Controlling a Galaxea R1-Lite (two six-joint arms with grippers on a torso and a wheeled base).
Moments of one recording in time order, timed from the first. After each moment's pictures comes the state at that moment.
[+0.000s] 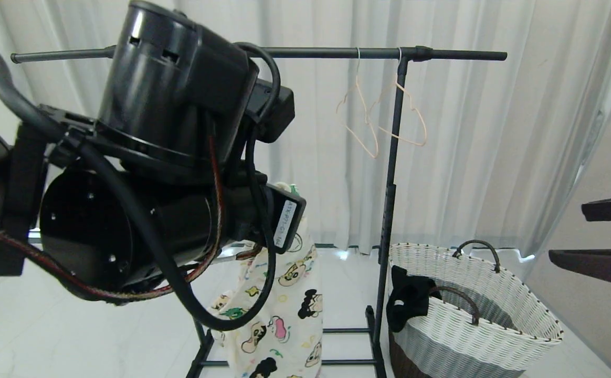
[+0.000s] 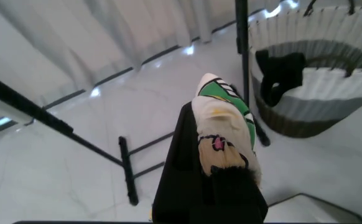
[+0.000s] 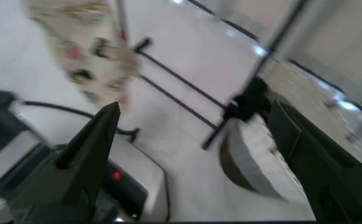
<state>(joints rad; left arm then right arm) -0.87 1.58 -1.33 0.30 0.50 -0.01 0.74 1.11 -1.22 0.59 -0.04 0.05</state>
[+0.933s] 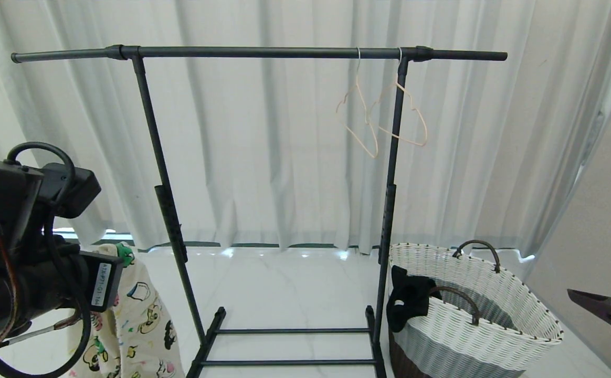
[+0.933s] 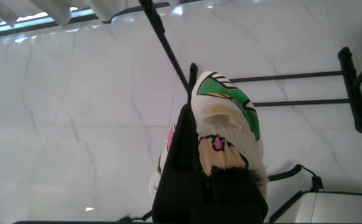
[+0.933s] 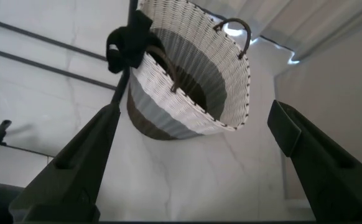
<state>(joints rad) -0.41 1.23 -0.84 0.30 0.50 -0.02 0.26 1.03 -0.69 0.19 -0.11 -0.19</state>
